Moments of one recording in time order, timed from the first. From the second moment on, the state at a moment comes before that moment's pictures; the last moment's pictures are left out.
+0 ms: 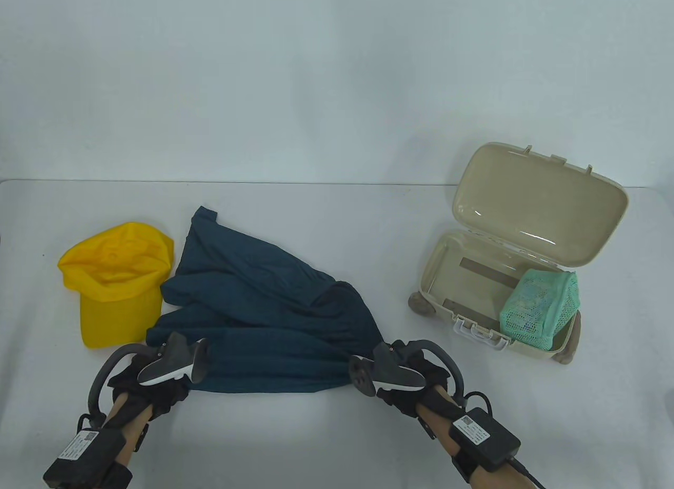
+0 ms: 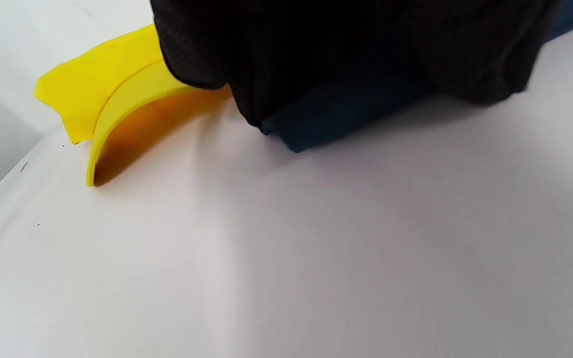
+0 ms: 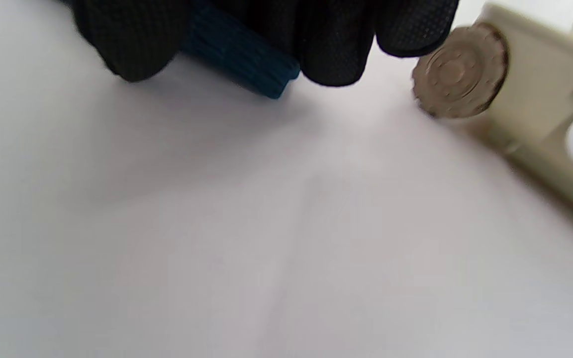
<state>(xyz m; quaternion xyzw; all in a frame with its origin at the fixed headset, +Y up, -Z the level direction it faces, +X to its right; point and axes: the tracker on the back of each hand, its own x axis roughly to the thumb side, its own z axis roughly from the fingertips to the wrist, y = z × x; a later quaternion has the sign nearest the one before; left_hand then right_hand) -0.275 -0.751 -0.312 -0.25 -0.03 -0.22 0.94 0.085 -0.751 -0.320 -0.22 -0.12 -0.94 0.25</state>
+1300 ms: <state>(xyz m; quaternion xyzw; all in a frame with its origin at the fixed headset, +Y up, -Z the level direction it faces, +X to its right) -0.306 -0.397 -0.361 0.27 0.17 0.04 0.95 0.065 -0.441 -0.424 0.00 0.26 -0.96 -0.06</state>
